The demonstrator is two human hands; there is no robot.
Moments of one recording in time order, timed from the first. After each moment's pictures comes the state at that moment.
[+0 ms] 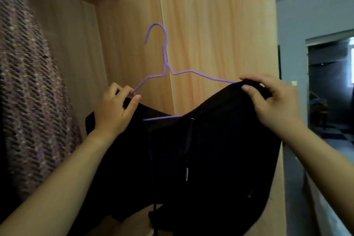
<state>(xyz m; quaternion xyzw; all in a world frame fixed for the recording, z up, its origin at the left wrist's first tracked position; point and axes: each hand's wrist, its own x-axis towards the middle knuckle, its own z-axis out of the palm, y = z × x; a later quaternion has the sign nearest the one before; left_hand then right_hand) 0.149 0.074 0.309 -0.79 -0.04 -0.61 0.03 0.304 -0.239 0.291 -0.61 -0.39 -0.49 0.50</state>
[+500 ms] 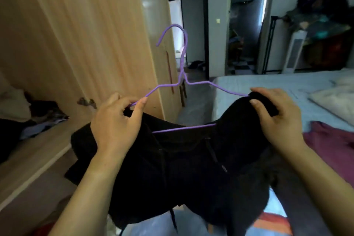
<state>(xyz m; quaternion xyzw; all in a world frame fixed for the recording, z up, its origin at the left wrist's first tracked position) 0.148 -0.309 0.125 -0.85 -0.05 -0.50 -0.16 0.233 -0.612 0.081 -0.79 -0.19 -0.40 0.43</state>
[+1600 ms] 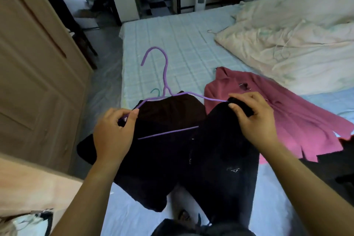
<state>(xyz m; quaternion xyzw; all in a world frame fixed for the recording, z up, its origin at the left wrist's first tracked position) 0.416 -0.584 -0.050 -0.90 0.02 -0.19 -0.38 0.379 -0.896 -0.062 -0.87 0.01 -0.31 0.38</state>
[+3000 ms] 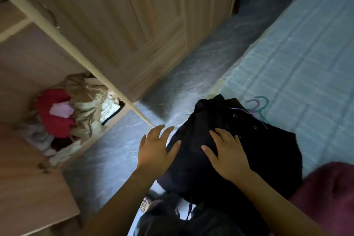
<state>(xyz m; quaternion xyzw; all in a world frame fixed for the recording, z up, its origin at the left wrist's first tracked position) 0.460 -0.555 -0.177 -0.92 -0.36 0.02 -0.18 0.607 -0.715 -0.199 -0.88 -0.42 0.19 0.13</state>
